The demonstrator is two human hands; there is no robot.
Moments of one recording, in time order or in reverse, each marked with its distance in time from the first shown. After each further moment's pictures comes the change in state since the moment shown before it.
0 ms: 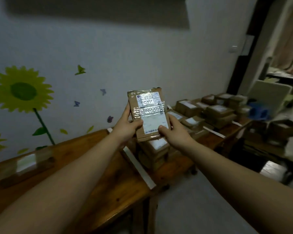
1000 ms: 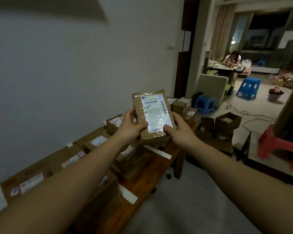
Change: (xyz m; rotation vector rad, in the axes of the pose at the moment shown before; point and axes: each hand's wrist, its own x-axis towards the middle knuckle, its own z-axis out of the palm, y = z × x) left_hand 0.309 -0.042 0.359 0.041 -0.283 -0.071; right_hand 0.196 0.194 -0.344 0.053 0.296 0.188
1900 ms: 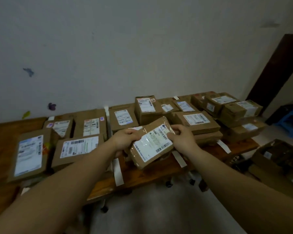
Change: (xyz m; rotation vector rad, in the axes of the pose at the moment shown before) left_hand 0.030 -0.093 0.048 0.046 0.424 -0.518; right_hand 0.146 0.112 -0.016 -0.100 -0.447 0.078
